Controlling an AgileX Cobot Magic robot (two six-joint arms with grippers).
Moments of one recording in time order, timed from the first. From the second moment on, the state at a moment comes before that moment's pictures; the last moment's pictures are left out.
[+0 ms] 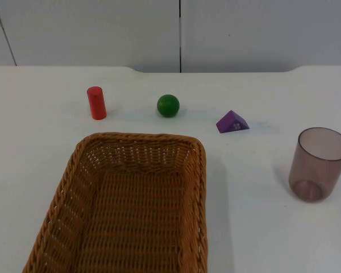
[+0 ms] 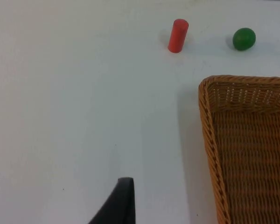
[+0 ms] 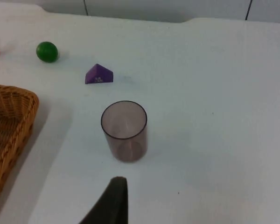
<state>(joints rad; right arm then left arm) -0.02 0.46 -0.73 0.16 0.97 -0.17 0.00 0.38 -0.59 -0.17 0.96 0.02</state>
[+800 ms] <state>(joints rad) -0.02 0.92 -0.74 0.16 0.82 -0.17 0.00 0.90 -0.65 -0.21 0.83 0.07</state>
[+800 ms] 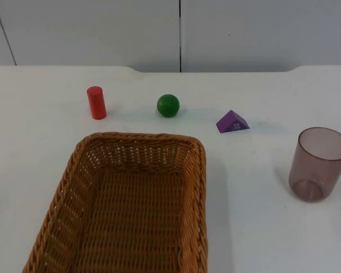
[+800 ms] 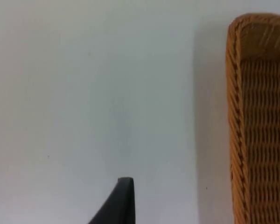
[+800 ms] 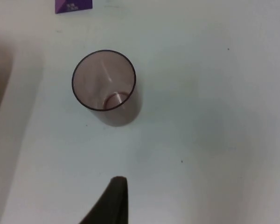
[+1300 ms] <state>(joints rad) -0.02 0.92 -0.74 0.16 0.82 -0.17 -0.02 1.35 -0.65 -0.48 0.75 0.35</state>
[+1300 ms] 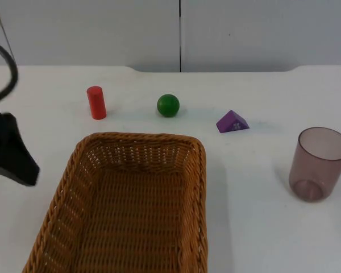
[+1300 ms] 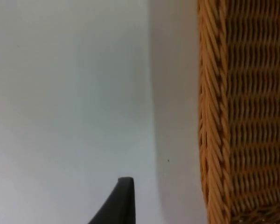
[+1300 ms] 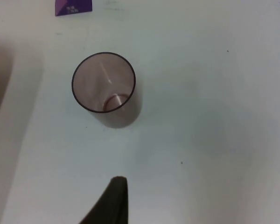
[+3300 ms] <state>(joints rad) -0.02 1.12 -1.00 0.35 0.84 -0.48 0.17 1.60 -0.80 -0.60 0.89 0.54</state>
